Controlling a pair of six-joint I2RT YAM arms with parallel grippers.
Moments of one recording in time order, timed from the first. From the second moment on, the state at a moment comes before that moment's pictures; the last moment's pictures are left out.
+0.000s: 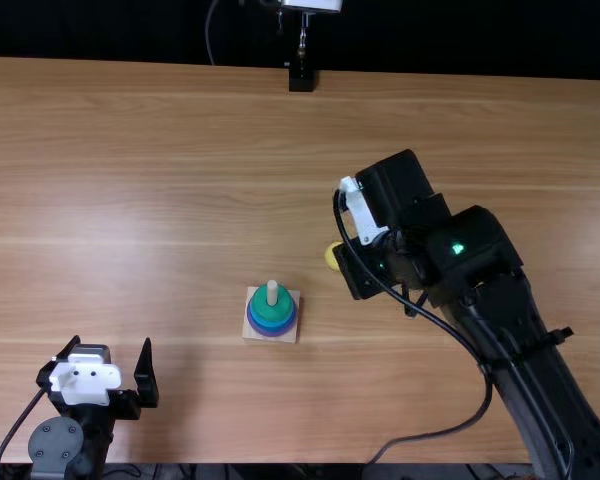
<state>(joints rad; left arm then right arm) -0.05 0.01 0.11 -0.41 0.01 -0.08 0.51 1.66 1.81 -1.31 -0.01 -0.01</state>
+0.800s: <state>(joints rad) -0.05 0.01 0.11 -0.41 0.01 -0.08 0.65 1.71 1.85 -1.30 -0.01 0.00</state>
